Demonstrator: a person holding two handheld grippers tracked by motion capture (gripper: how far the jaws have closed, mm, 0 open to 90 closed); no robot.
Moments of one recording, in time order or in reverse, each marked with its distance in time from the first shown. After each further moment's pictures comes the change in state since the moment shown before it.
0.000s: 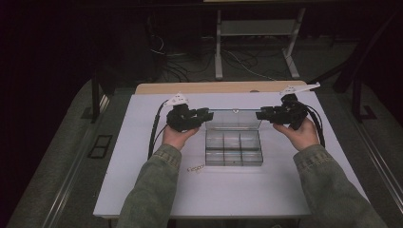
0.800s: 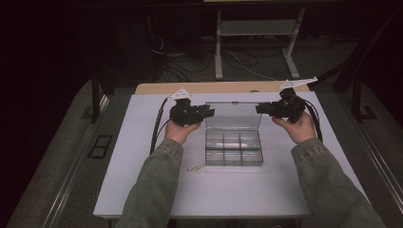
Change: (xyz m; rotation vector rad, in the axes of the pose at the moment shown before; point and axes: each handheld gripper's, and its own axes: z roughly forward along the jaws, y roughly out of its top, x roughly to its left) left arm 0.019 0.003 0.019 0.053 0.003 -0.025; right arm -0.016 0.010 0.010 -0.003 0.003 0.008
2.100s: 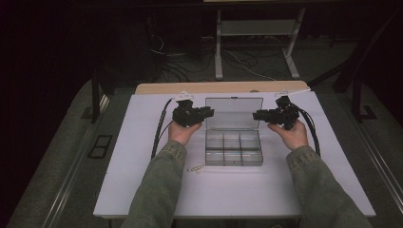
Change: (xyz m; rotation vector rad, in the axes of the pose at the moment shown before) left arm 0.009 -0.011 0.015 -0.007 0.050 -0.047; right arm -0.017 -0.030 0.030 0.011 0.010 0.106
